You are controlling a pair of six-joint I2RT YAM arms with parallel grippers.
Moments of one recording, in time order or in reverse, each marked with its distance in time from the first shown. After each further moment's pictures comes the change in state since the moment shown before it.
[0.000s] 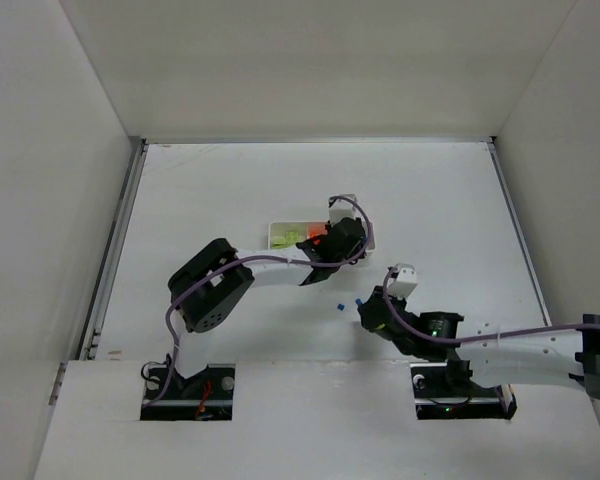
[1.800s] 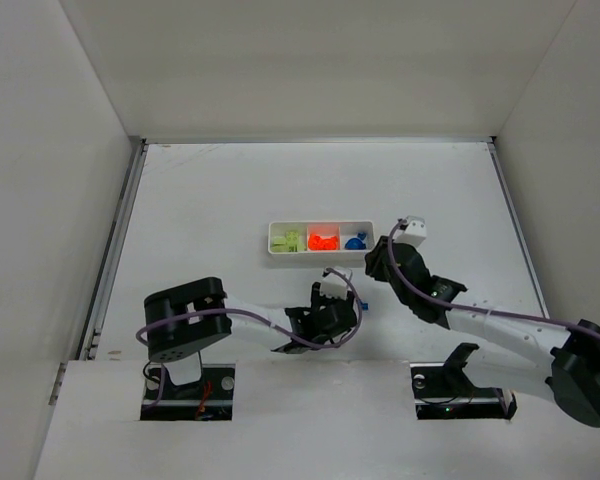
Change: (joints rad) left arm -0.358 -0.221 -0.465 0.058 -0.291 -0.013; right arm -0.475 0.123 0.127 0.326 -0.189 -0.444
